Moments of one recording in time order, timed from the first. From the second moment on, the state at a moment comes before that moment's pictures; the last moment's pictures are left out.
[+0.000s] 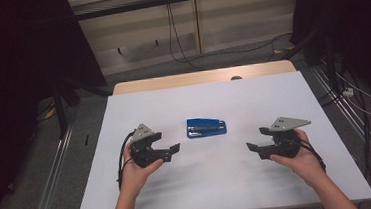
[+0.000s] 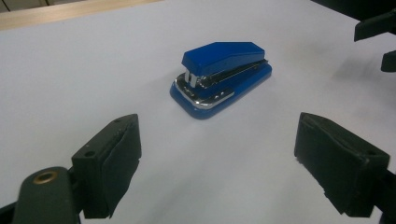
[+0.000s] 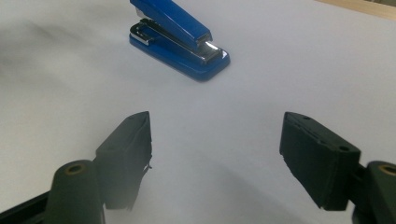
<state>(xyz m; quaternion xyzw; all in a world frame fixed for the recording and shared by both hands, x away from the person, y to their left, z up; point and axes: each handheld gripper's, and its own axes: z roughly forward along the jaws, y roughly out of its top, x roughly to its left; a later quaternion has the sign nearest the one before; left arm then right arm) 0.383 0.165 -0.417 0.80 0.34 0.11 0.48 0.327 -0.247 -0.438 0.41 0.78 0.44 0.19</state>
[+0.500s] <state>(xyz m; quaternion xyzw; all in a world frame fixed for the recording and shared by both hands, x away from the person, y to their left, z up) 0.364 0.191 -0.421 0.80 0.35 0.14 0.47 0.309 -0.261 -0.443 0.41 0.77 0.44 0.19</state>
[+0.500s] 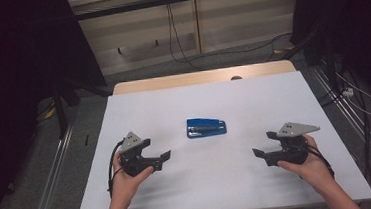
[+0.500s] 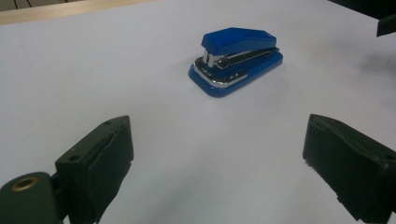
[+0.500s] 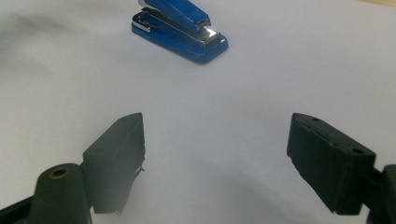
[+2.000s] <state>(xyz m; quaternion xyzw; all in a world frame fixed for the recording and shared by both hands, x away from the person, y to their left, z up) 0.343 0.243 -0.430 0.79 0.37 0.14 0.48 0.280 -0.282 -0.447 0.42 0.77 0.45 0.20</state>
